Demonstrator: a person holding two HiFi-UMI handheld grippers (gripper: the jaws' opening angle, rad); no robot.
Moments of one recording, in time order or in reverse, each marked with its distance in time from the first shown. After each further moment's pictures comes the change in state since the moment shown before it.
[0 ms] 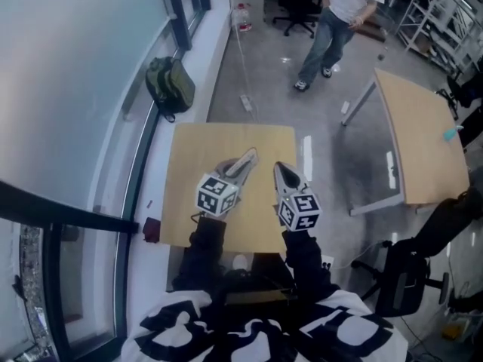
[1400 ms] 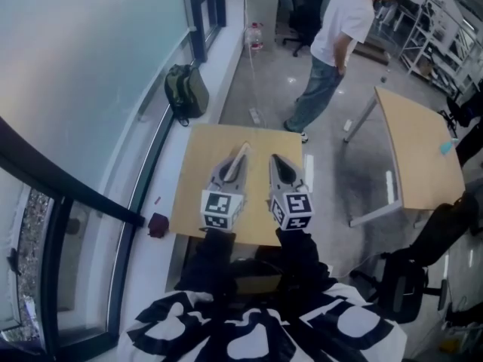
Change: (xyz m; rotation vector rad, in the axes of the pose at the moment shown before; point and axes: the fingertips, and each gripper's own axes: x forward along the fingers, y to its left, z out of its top) left arm -0.137 -0.028 0.079 0.097 -0.361 0.327; right arm -0.042 0.099 0.065 -0.144 -0.180 0.009
